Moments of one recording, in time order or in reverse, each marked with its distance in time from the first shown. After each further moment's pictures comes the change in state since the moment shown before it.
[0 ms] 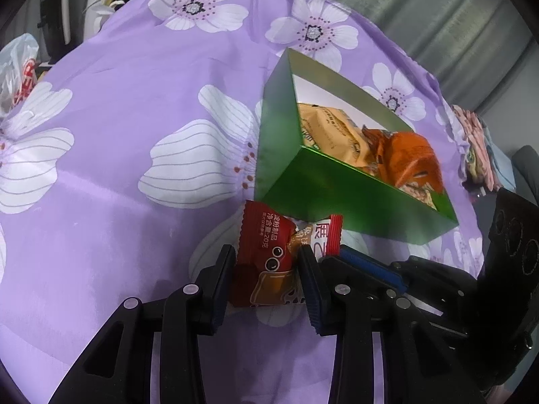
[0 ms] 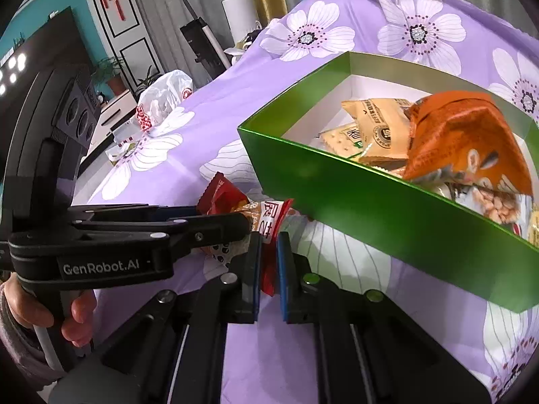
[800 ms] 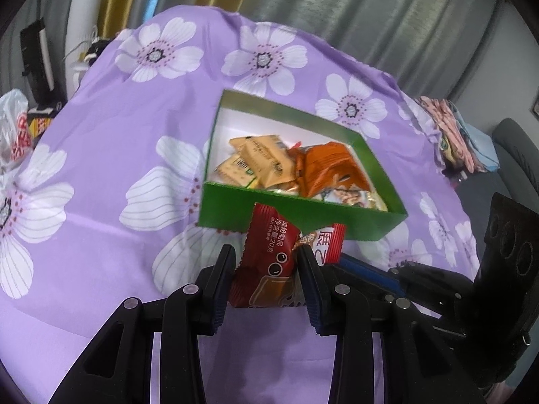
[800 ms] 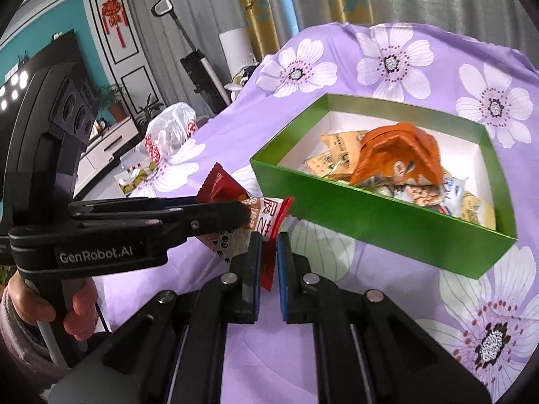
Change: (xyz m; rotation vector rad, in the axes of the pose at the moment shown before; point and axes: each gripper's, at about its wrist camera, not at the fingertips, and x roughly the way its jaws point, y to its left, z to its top) left arm -0.047 -0.063 -0.001 0.139 -0.094 -0.009; right arm -0.076 0.000 -0.015 0.034 -0.136 -0.019
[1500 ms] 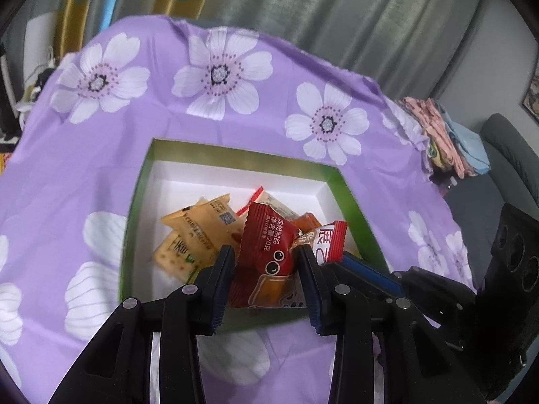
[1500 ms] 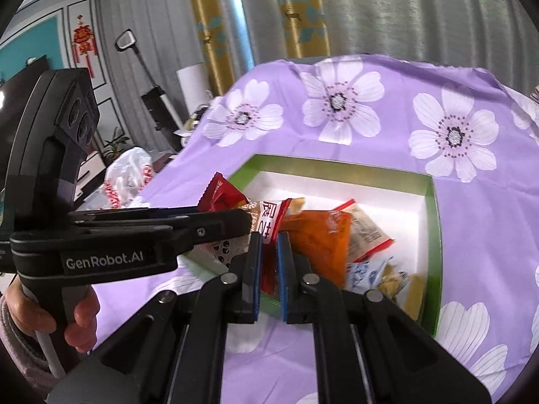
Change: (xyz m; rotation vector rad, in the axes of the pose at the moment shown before) left arm 0.070 -0.035 0.085 0.060 0.017 -0.083; right arm -0.003 -0.064 0.059 0.048 -0.109 -0.152
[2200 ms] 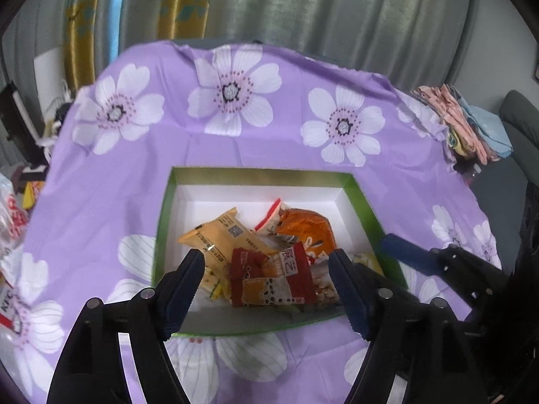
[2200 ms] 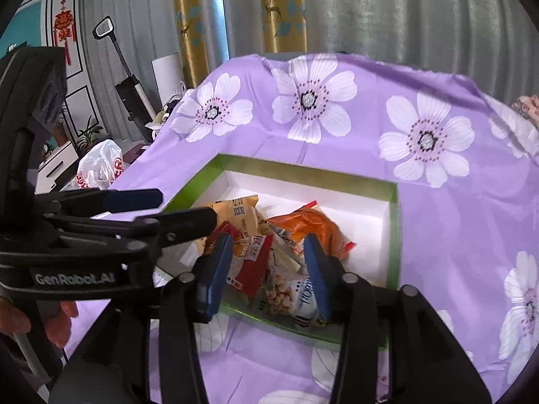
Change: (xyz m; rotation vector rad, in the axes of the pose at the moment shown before) left arm -0.031 -0.030 0.009 0.096 -0.026 0.169; right arm -0.015 -0.012 0.017 -0.030 0.034 -0.127
